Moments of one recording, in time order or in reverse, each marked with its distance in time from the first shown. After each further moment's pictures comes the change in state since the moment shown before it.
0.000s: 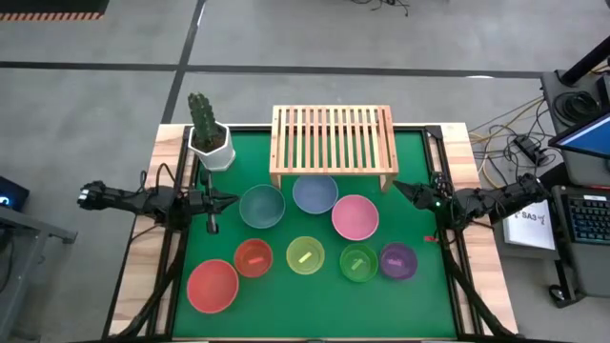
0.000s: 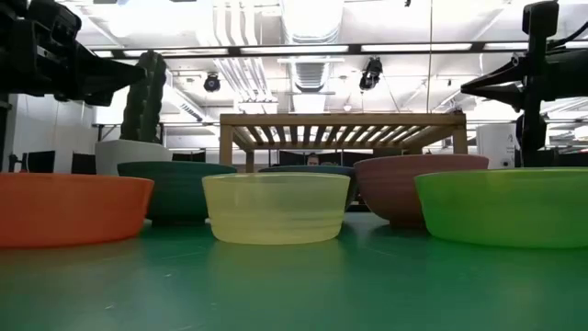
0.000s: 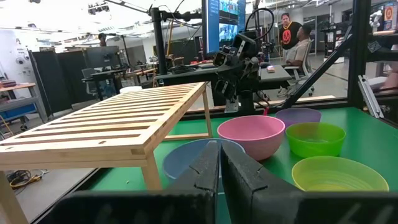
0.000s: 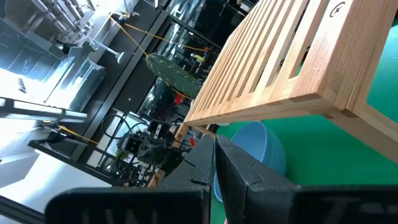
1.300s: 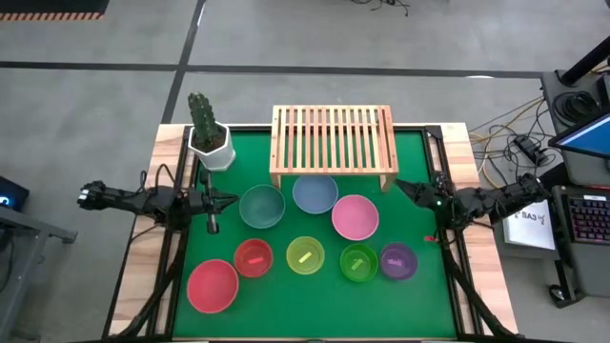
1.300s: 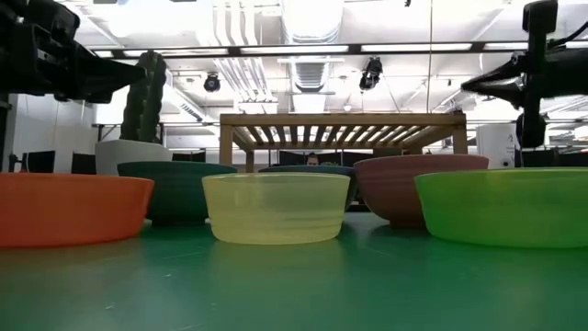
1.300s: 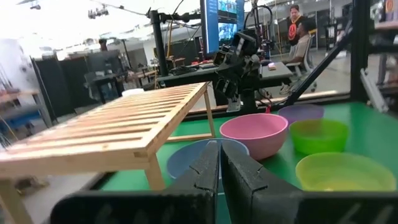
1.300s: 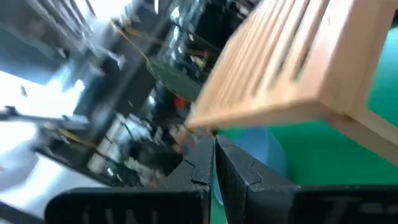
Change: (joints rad) left arm 0.000 0.000 0.000 0.004 0.000 0.078; right arm -0.002 0.002 0.000 0.079 0.033 0.000
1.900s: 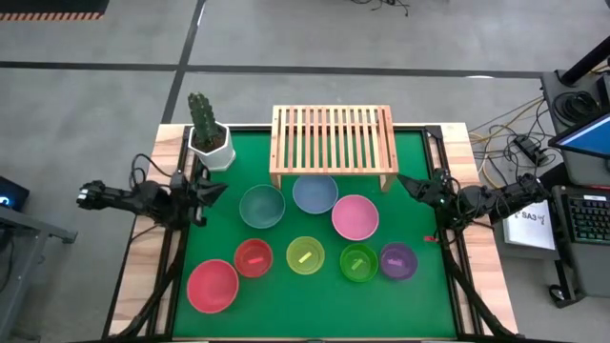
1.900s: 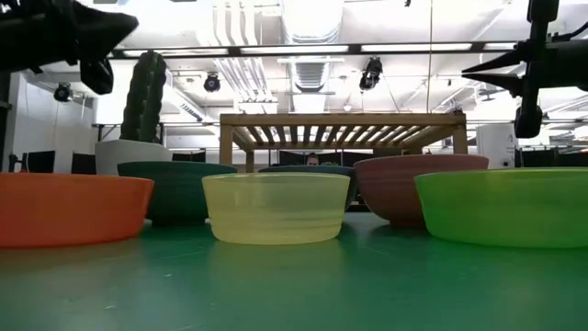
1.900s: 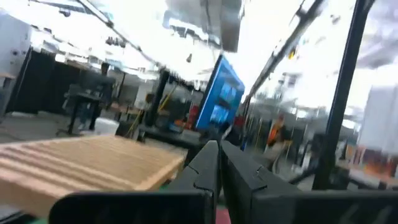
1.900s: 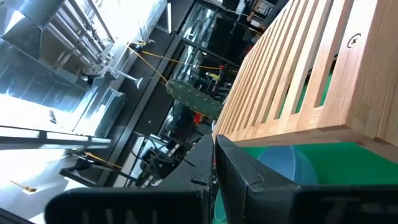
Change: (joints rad) left arm 0.002 0.017 0.001 0.369 -0.005 -0.370; right arm 0.000 -0.001 0.000 0.071 0.010 0.000
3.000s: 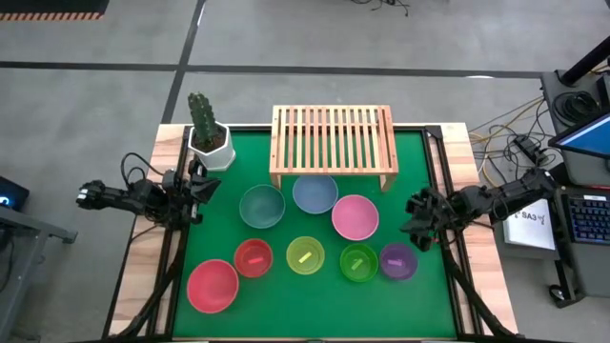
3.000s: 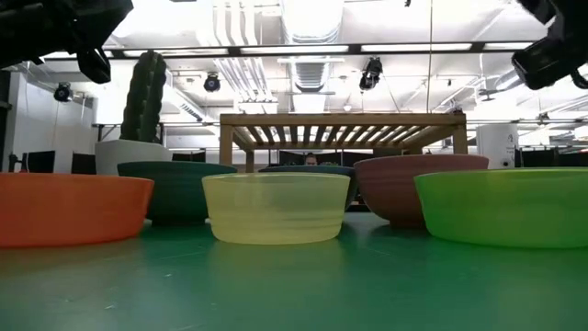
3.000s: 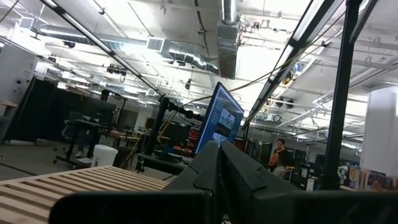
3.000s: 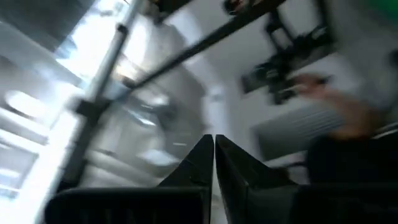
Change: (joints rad) left arm 0.000 0.003 0.000 0.103 -0.003 0.066; right arm 0.005 0.196 0.000 0.256 -0.931 1.071
